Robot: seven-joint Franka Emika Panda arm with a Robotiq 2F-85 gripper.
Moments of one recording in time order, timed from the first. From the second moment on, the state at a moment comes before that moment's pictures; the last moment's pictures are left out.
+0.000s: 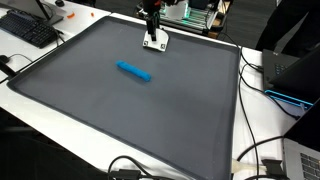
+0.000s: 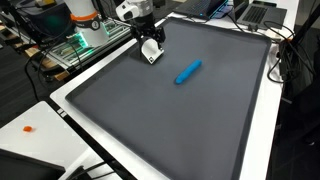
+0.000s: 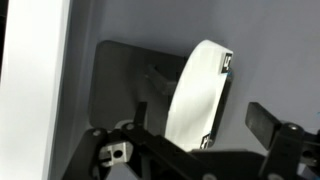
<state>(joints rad) -0.01 -0.05 0.10 -2.75 0.33 2.70 1.06</state>
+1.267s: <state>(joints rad) 0.02 0.01 0.10 -2.72 0.37 2.79 1.09</state>
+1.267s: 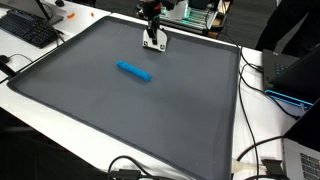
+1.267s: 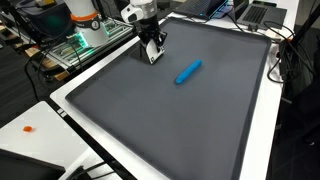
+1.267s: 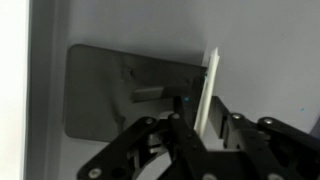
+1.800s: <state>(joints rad) 0.02 0.02 0.09 -2.70 0.37 2.80 1.14</state>
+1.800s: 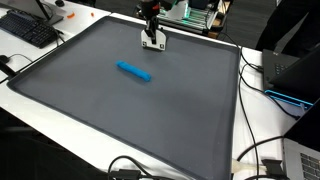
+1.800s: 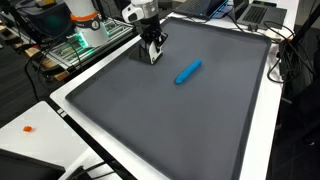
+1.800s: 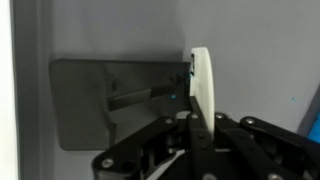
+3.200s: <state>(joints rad) 0.06 -0.02 0.08 -2.34 0.21 2.37 0.67</state>
